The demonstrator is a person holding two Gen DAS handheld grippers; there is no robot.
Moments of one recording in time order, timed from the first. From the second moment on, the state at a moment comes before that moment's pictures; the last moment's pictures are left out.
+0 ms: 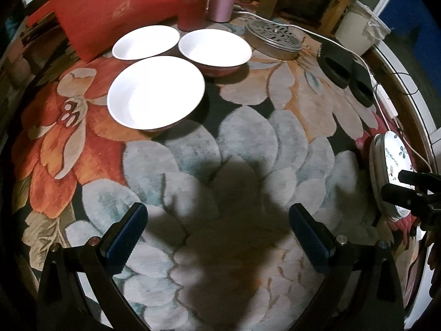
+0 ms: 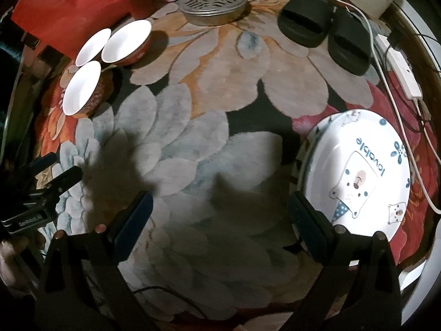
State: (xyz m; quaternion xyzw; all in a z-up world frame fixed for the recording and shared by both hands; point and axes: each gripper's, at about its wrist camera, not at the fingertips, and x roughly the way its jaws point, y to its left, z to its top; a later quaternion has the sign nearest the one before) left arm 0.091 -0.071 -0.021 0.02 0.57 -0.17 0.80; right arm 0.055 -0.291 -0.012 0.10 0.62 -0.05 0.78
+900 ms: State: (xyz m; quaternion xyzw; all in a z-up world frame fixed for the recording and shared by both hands) left arm 0.111 -0.011 -0.032 -0.03 0.58 -0.11 0.81; right arm 0.097 -0.240 -0.015 0.07 0.62 0.00 0.78
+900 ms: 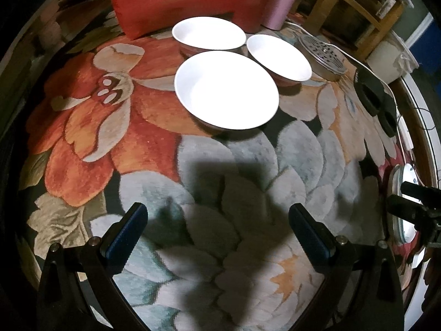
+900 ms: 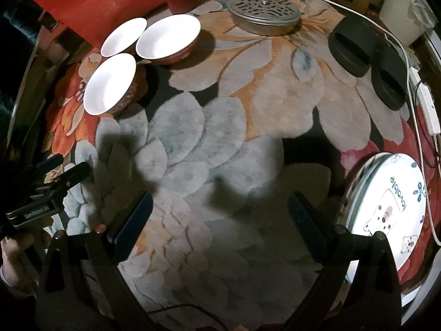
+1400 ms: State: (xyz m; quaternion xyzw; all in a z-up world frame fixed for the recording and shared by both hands) left arm 0.122 0.007 -0.034 -0.05 0.58 -0.09 0.81; right arm 0.113 -0.217 -0.021 0.05 0.63 0.03 0.78
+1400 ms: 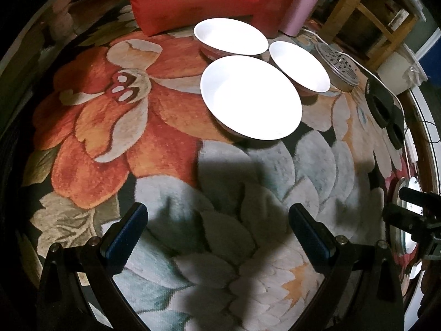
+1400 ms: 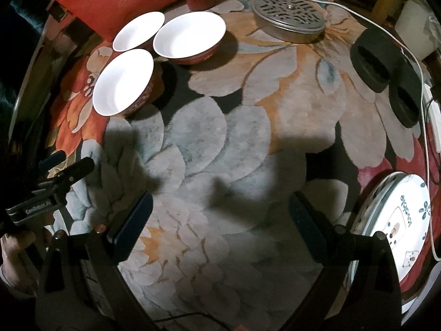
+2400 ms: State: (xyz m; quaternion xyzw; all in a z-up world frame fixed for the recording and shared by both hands) left arm 0.146 0.033 -0.040 -0.08 0.58 -0.06 0.81; right arm 0.154 -0.190 -0.035 0.04 0.63 0.07 0.77
